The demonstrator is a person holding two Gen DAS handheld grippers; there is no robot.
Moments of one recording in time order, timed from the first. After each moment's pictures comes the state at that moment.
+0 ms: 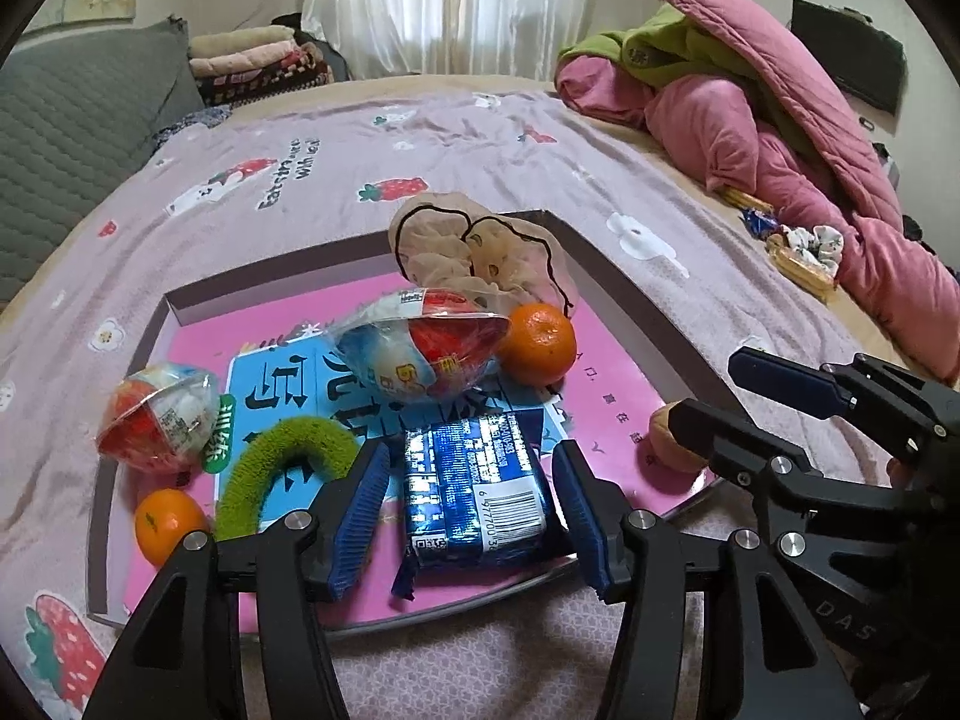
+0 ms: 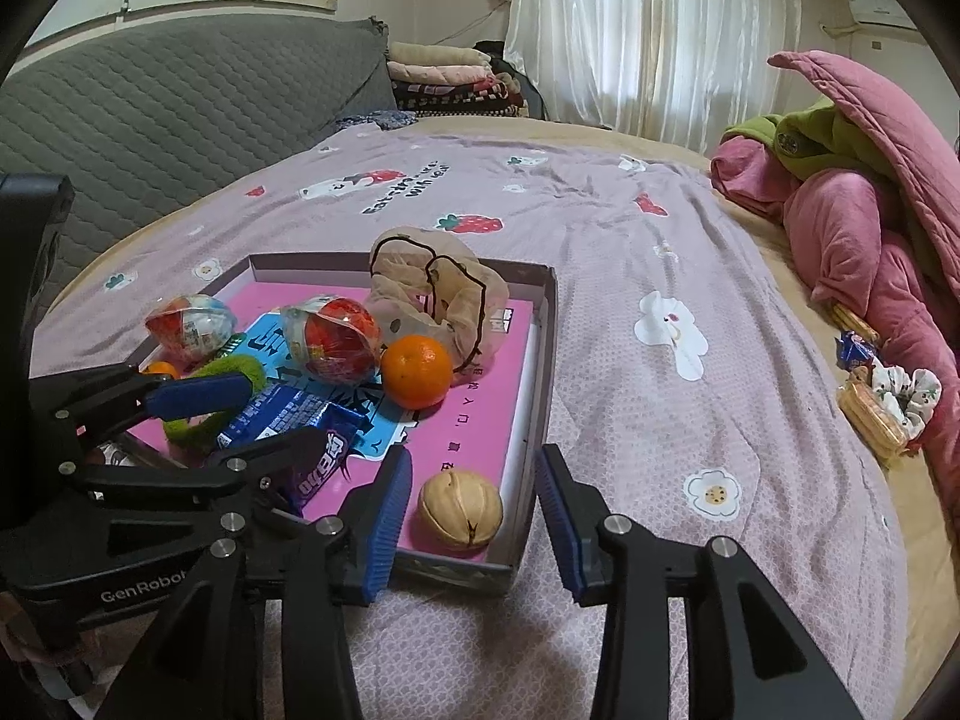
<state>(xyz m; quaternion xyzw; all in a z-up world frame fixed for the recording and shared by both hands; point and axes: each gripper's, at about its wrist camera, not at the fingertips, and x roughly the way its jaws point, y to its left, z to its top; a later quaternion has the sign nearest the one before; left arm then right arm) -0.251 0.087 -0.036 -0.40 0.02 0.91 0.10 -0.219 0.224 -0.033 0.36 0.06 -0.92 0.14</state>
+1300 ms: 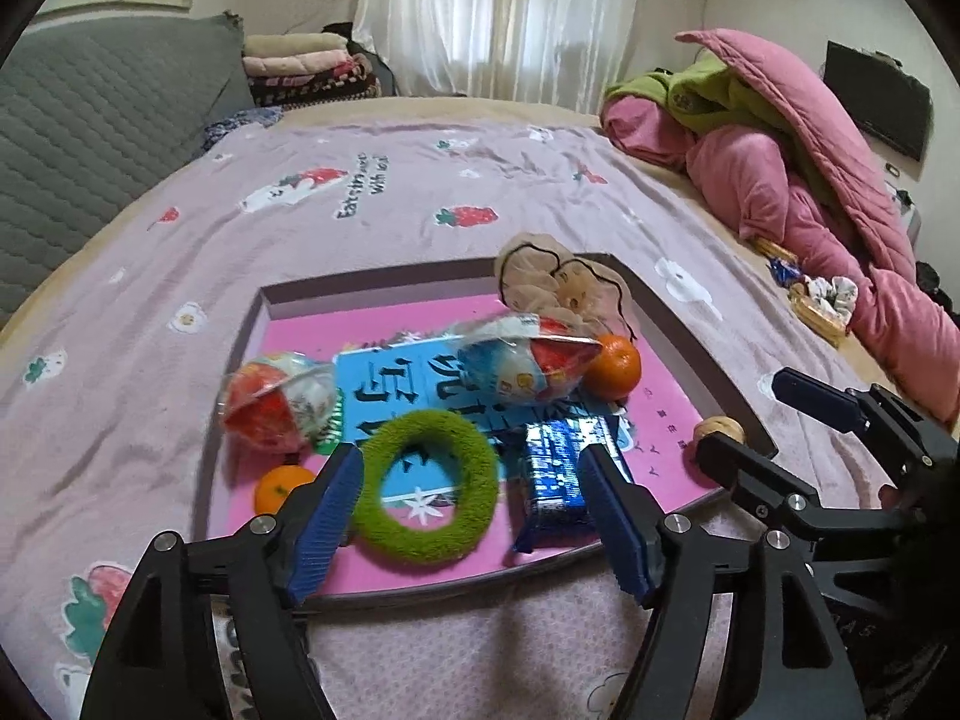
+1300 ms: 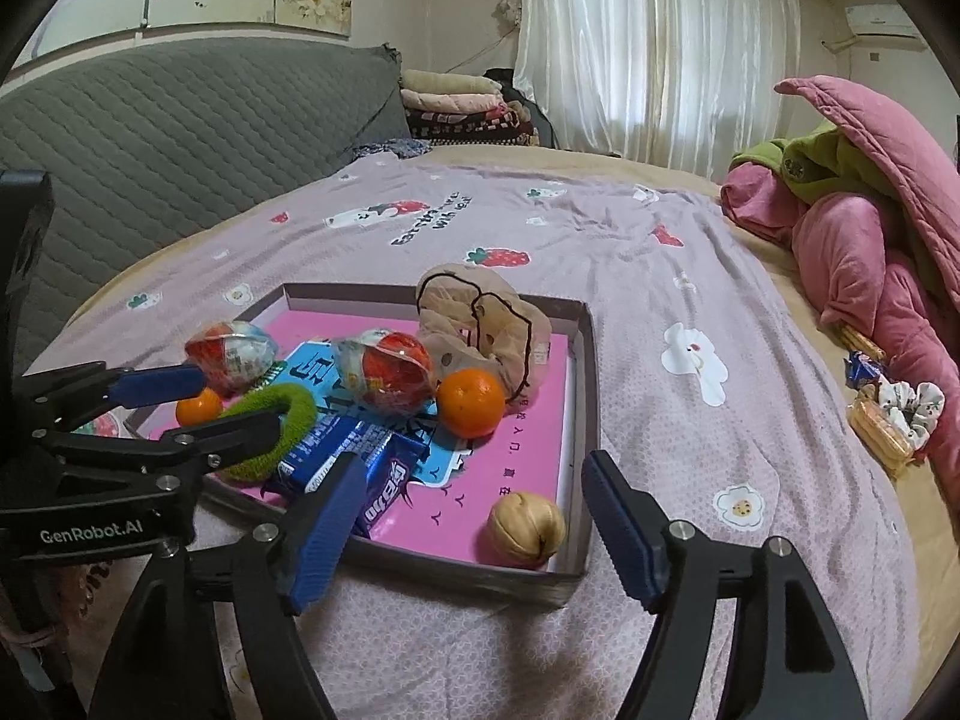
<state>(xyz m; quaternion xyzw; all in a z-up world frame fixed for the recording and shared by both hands) -0.227 0.031 -0.007 -0.38 -0.02 0.92 0.06 -0.203 0.205 -0.017 0.33 0.05 -0.93 0.15</state>
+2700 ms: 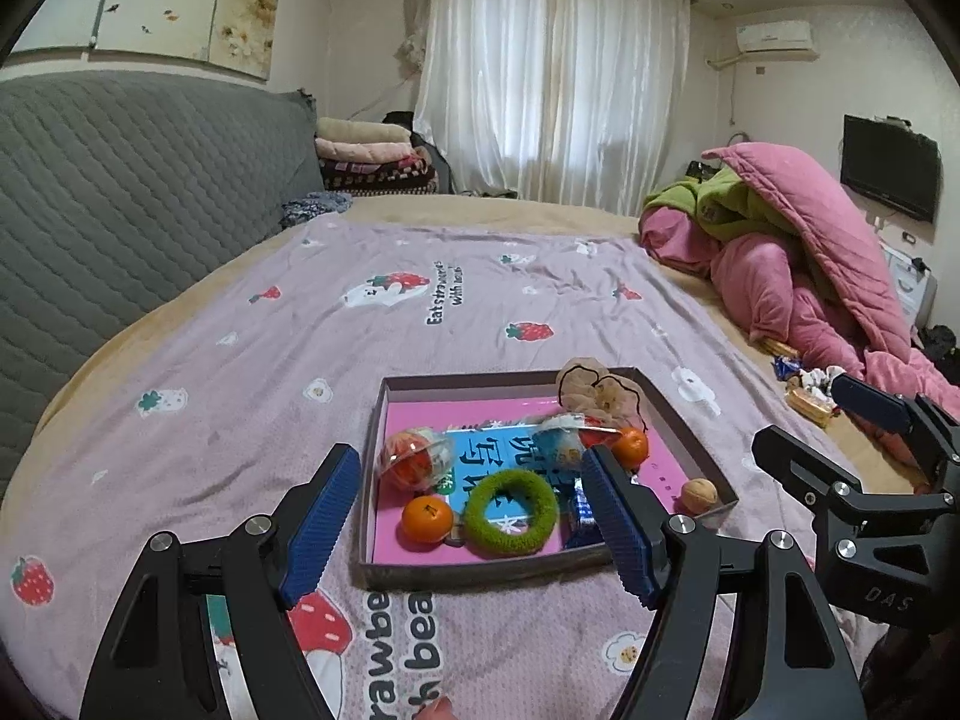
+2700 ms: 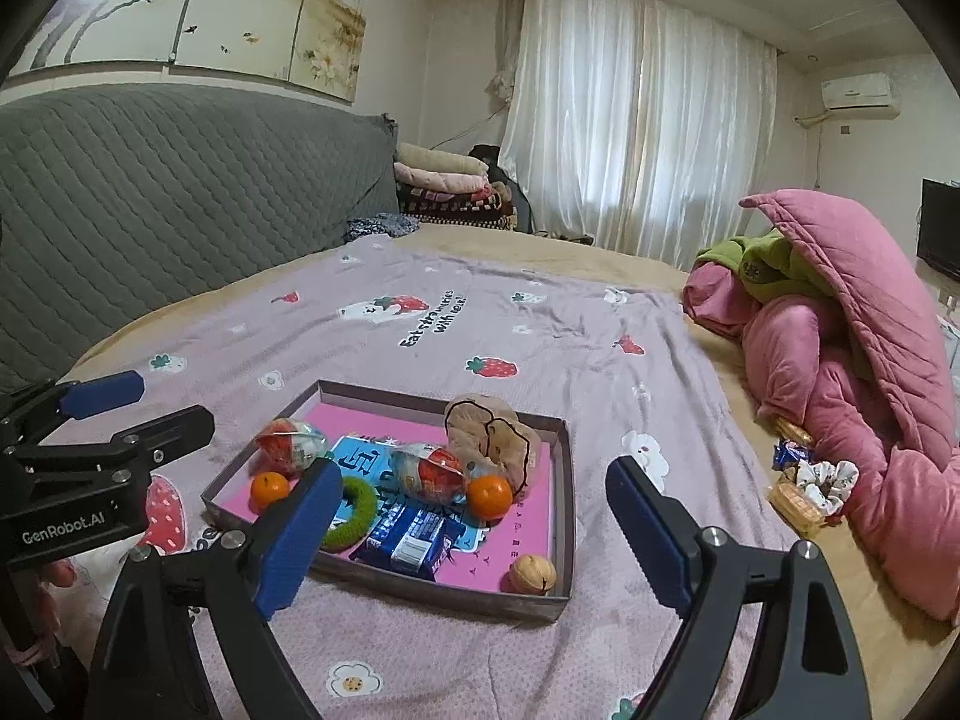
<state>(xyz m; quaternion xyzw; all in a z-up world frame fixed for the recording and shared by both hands) -0.128 -0.014 0.076 -0.27 -0.03 0.96 0.00 -0.130 0.178 0.073 0.24 0.08 -0.96 0.12</state>
